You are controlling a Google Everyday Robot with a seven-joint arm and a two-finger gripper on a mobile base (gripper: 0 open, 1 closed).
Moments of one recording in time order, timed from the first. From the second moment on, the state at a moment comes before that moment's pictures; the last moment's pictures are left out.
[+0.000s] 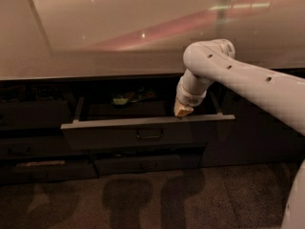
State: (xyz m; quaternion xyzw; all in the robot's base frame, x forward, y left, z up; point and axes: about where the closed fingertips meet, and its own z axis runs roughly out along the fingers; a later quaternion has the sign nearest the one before) arm 0.632 -0.116 0.689 -0.71 0.69 0.00 0.14
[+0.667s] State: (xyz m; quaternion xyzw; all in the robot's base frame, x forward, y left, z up) arm 0.630 -0.125 0.672 -0.71 0.69 0.01 0.12
